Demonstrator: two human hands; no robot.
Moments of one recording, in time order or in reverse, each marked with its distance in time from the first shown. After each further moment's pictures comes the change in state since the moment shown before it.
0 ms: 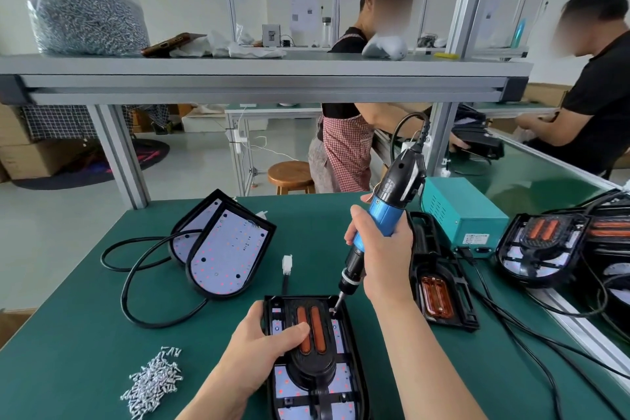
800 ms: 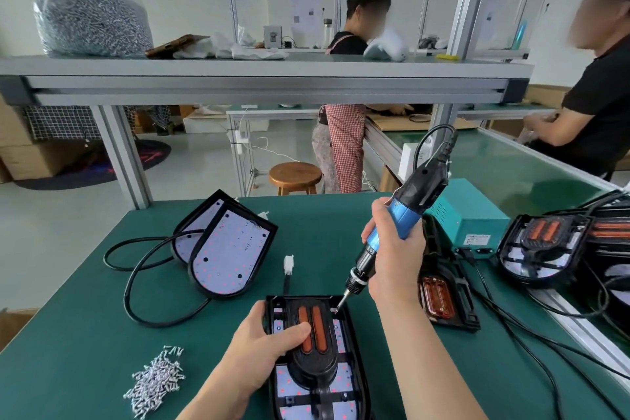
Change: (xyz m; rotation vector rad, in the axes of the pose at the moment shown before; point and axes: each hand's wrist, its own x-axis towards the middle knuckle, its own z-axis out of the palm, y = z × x) left_hand 0.002 -0.001 -0.001 -0.002 -0.014 0.008; right_hand 0.005 0.002 -0.004 0.102 0.219 0.036
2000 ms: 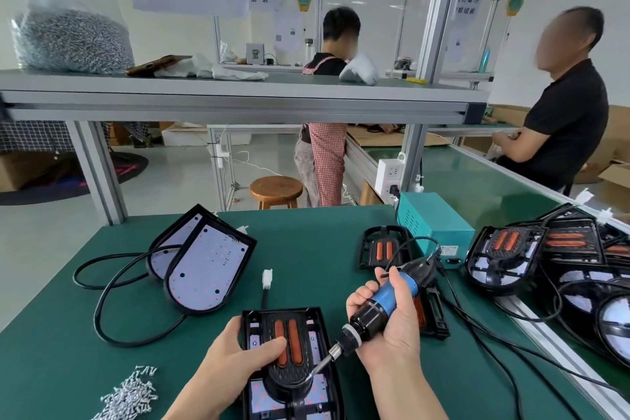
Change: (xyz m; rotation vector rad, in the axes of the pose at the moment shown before) left_hand 0.002 0.001 -0.005 0.109 -0.020 0.023; right_hand -0.039 -0.005 -0.056 0.615 0.188 0.640
